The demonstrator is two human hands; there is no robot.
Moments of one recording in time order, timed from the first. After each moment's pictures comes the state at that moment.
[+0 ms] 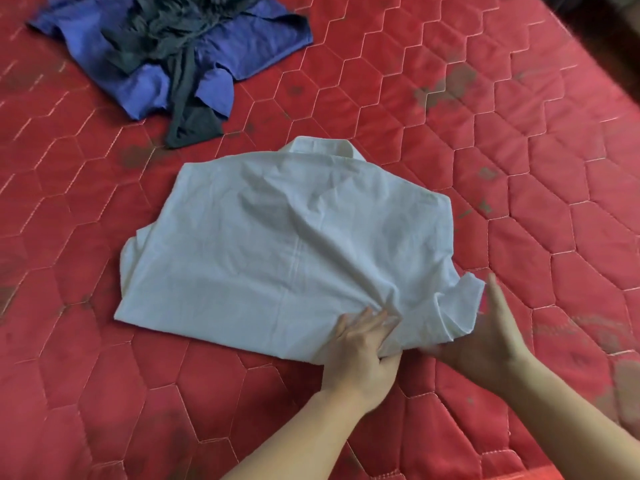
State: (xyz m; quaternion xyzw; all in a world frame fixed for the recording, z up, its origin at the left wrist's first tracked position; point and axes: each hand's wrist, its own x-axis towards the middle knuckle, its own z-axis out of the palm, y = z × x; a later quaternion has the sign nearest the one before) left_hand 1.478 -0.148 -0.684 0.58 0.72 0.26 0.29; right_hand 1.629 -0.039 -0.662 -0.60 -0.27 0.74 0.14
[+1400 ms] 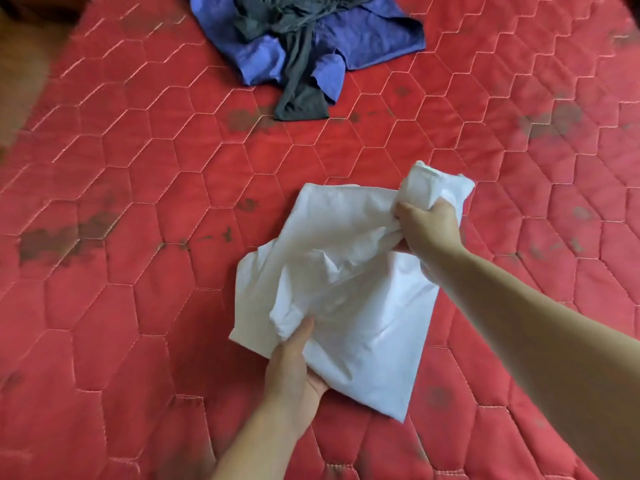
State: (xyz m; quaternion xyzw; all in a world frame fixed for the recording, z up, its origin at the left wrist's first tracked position) left_hand 1.350 -0.261 -0.633 -0.22 0.49 0.64 0.55; right_hand 1.383 -0.046 -0.595 -0.59 -0.50 0.58 0.23
